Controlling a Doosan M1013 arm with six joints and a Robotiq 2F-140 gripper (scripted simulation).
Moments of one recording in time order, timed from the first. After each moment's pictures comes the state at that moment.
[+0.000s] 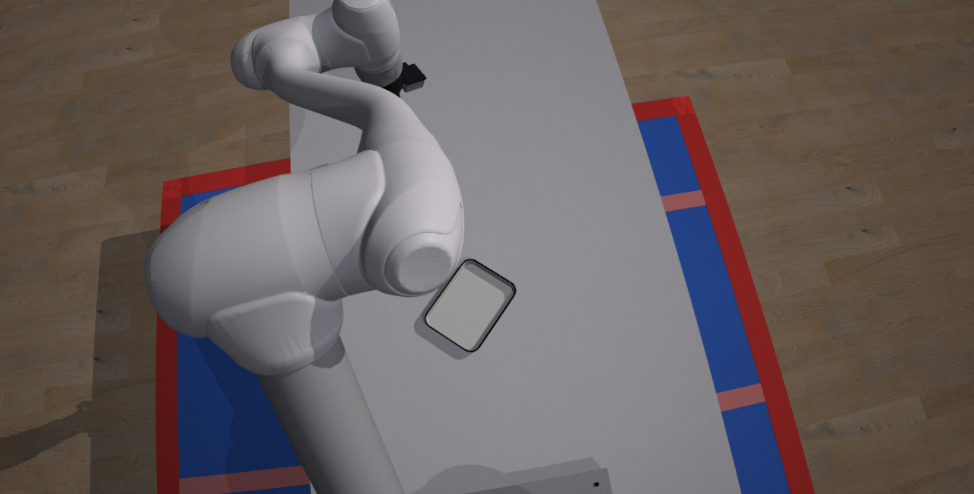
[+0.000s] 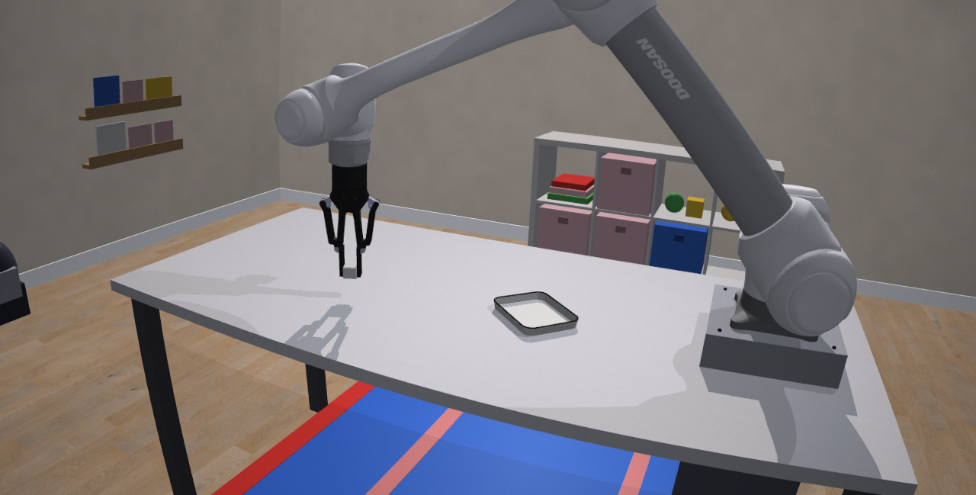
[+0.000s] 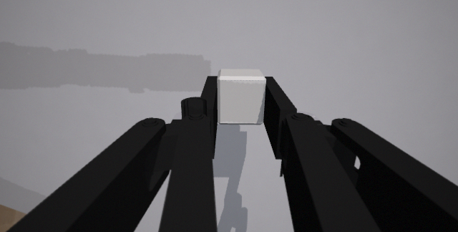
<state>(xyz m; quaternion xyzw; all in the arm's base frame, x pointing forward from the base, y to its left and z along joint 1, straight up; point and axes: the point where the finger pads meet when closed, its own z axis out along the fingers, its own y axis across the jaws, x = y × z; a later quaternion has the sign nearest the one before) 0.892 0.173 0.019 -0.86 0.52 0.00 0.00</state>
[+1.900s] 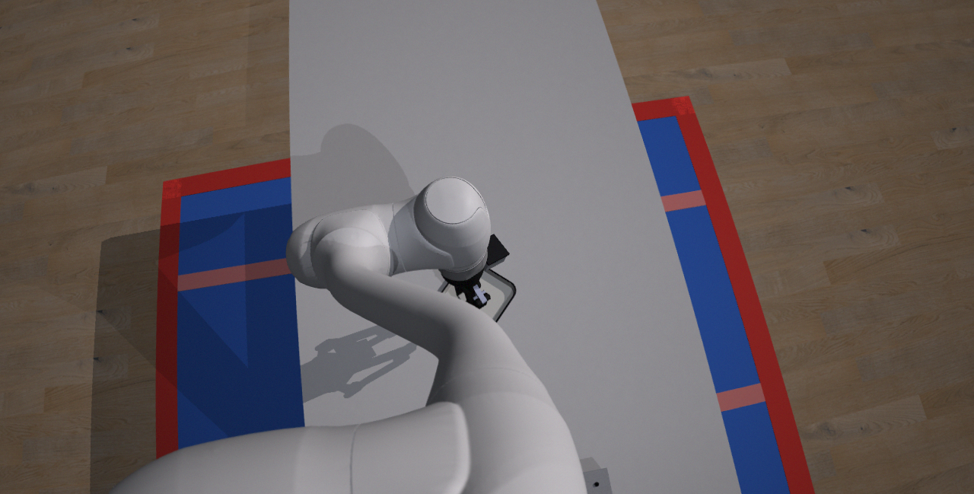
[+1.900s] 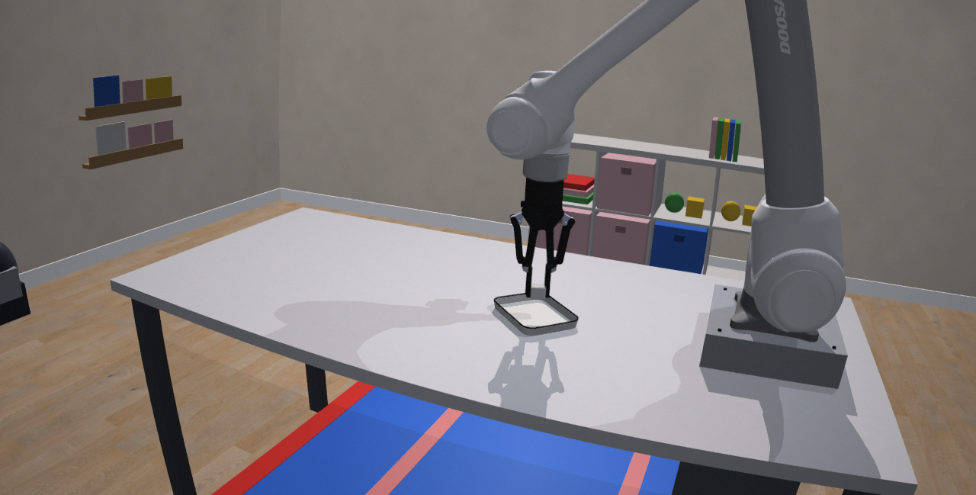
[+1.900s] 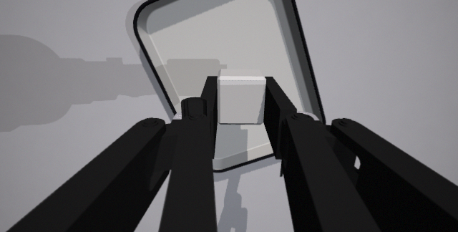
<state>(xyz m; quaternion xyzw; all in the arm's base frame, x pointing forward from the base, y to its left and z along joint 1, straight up) 0.498 0.063 0.016 -0.86 0.52 0.00 0.00</state>
